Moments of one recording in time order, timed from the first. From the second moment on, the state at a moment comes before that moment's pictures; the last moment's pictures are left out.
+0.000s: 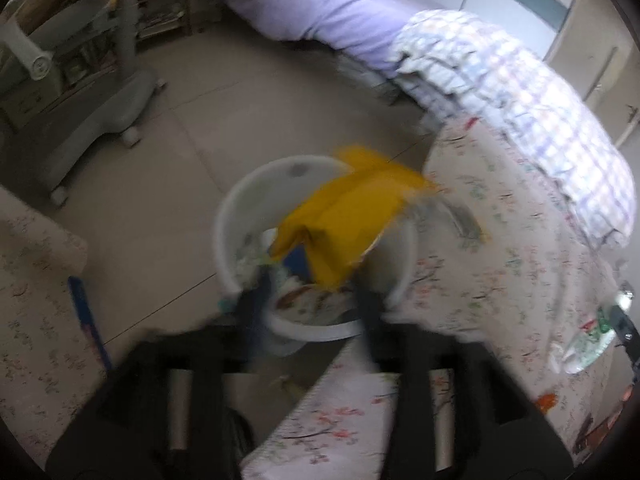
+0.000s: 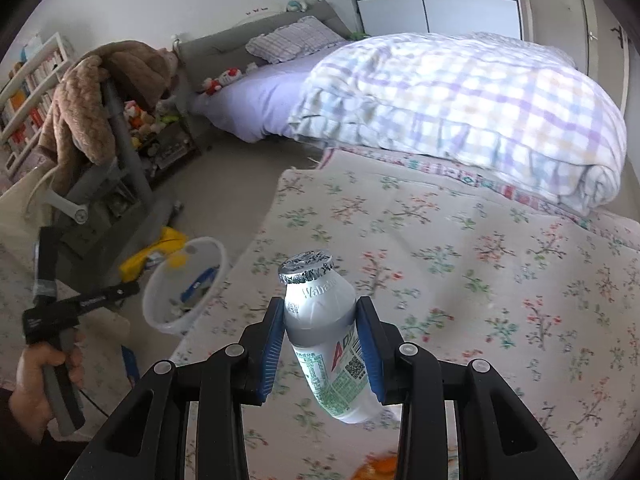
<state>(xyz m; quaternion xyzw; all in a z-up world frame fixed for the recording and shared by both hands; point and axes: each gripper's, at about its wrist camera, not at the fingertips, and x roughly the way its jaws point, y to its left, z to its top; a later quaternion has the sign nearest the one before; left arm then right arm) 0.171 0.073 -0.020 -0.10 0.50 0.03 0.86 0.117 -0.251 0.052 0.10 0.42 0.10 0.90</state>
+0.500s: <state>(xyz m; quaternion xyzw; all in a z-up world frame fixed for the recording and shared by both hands) 0.157 0.123 -0.026 -0.12 0.53 0.09 0.83 0.165 -0.167 0.040 0.18 0.43 0.18 0.87</state>
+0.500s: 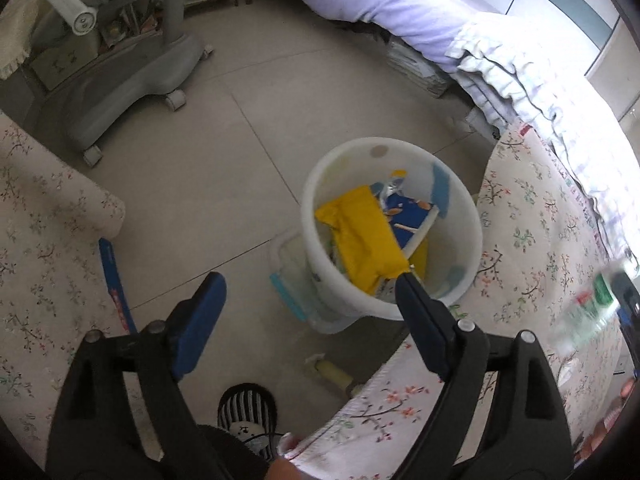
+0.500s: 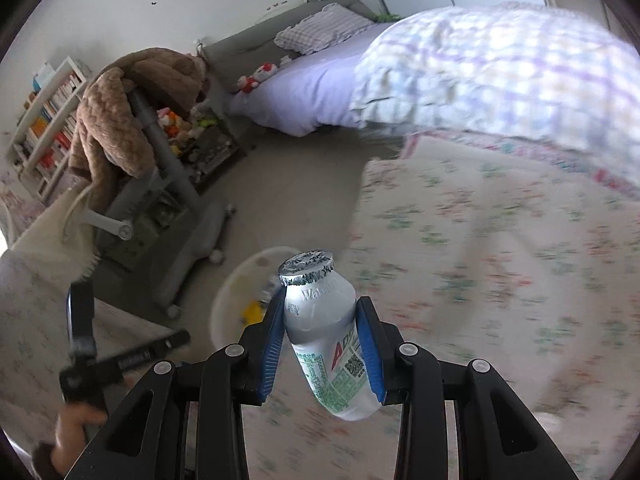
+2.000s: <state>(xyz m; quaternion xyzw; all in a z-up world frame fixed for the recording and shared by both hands) 0.120 0.022 -0.026 0.01 0.54 -0.03 0.84 0.054 -0.287 0.001 0.17 0.49 0.00 0.86</state>
